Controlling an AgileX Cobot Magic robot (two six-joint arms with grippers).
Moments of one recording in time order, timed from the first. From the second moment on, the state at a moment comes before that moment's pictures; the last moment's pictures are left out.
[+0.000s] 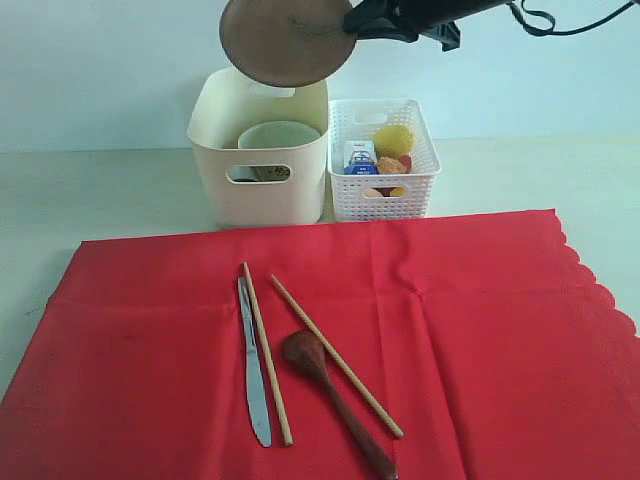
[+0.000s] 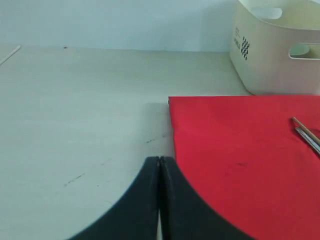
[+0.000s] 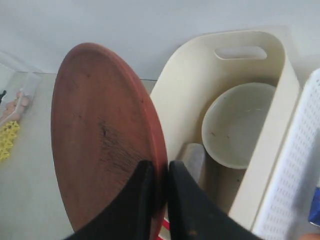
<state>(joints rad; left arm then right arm) -0.05 0.01 0.00 0.10 0.37 -0.13 0.16 2.24 -2.10 1.04 0.94 -0.43</state>
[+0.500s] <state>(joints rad) -0.05 0.01 0.00 0.10 0.37 -0.13 0.21 2.40 -2.17 1.12 0.87 -0.50</state>
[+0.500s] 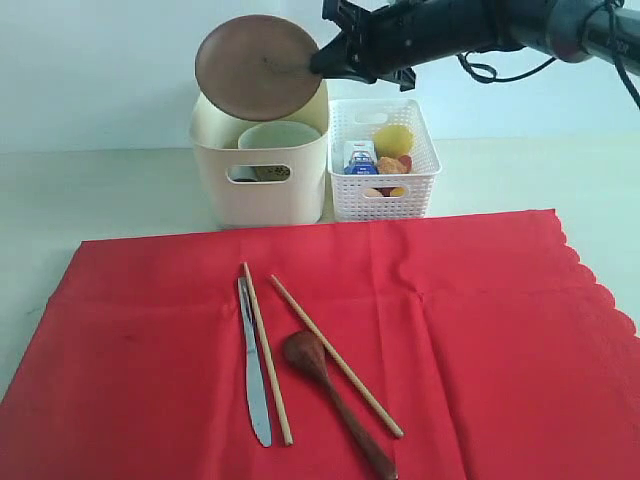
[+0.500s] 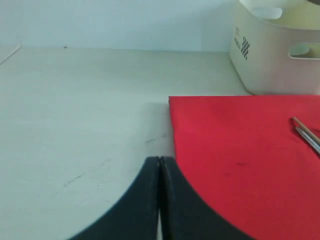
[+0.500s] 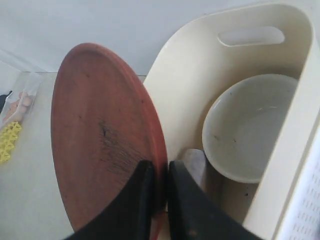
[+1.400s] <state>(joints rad) -0.05 0.01 0.00 0.10 0.37 -0.13 0.21 2.43 -2.18 1.16 0.95 -0.55</state>
